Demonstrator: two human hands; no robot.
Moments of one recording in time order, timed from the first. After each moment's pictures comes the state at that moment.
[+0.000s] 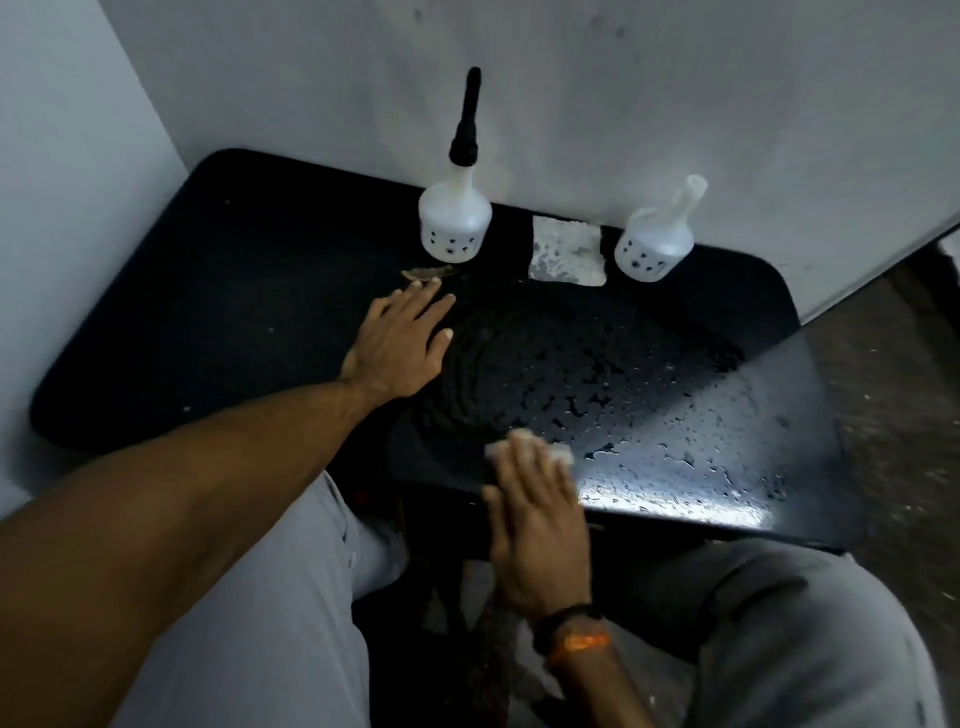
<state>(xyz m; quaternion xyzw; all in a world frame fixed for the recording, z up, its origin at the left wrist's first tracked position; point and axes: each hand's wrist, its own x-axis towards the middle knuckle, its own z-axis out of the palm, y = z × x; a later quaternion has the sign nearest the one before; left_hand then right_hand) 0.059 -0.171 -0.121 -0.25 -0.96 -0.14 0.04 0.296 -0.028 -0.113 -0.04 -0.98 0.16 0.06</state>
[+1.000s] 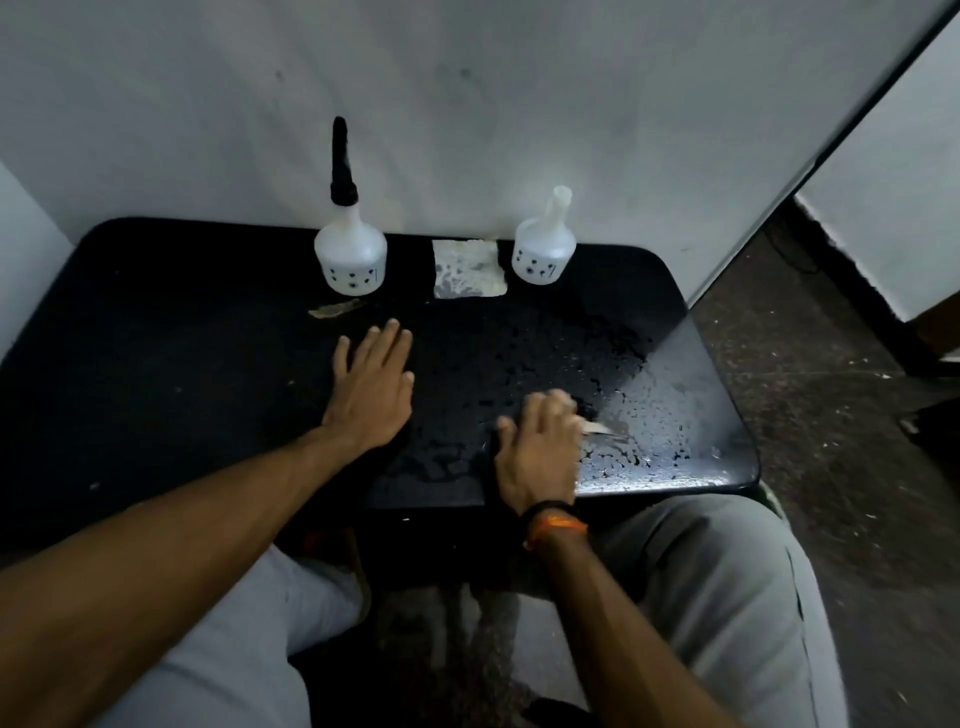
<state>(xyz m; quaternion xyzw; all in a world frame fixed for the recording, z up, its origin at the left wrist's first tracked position) 0.103 -0.114 -0.099 -0.26 -0.96 -0.13 -0.01 0.246 0.046 -0.098 -0.31 -0.94 0.11 -0.01</state>
